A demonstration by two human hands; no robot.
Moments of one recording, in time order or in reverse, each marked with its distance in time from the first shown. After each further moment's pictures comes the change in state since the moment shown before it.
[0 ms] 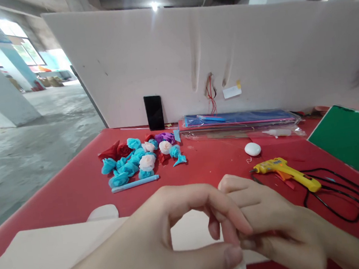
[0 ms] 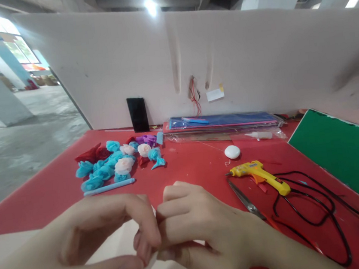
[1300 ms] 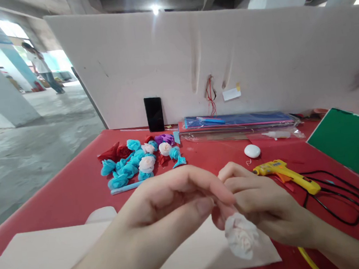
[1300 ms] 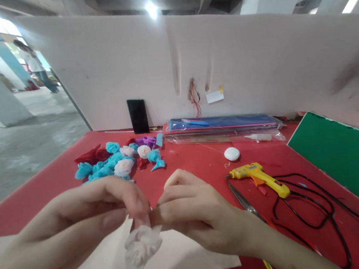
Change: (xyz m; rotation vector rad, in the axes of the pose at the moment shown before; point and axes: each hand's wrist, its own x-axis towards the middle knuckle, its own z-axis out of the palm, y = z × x) left_hand 0.002 -0.003 -0.004 -0.366 0.013 0.258; right_hand 0.002 0.013 -0.011 -0.113 0.088 -0.036
